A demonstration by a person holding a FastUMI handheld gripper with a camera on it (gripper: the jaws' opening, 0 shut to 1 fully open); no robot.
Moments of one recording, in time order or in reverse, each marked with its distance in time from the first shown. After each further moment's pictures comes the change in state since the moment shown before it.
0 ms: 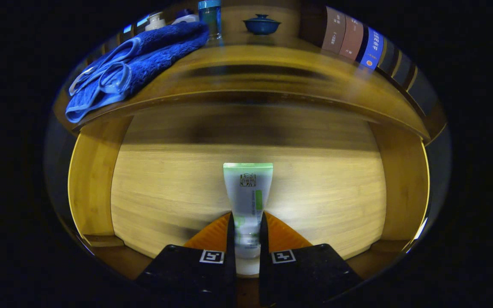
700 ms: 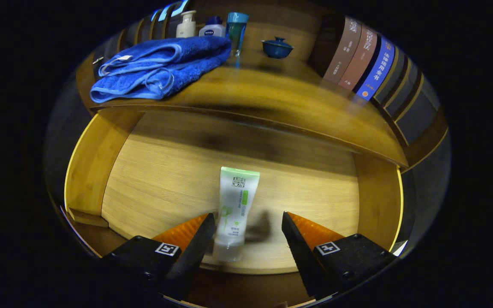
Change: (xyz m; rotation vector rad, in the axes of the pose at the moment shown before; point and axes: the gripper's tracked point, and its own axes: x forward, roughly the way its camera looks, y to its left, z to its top) arm -0.021 -0.016 0.018 -0.177 -0.112 -0.068
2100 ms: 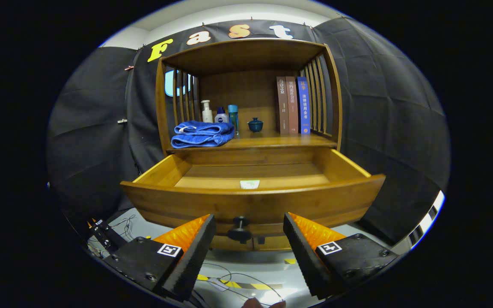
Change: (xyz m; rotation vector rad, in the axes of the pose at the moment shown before) arm -0.178 -0.004 -0.105 0.181 -0.741 0.019
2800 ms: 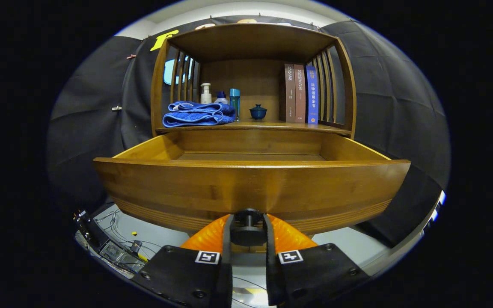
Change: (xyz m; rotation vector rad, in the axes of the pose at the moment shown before) arm 0.062 0.025 -0.077 -0.023 0.019 -0.008
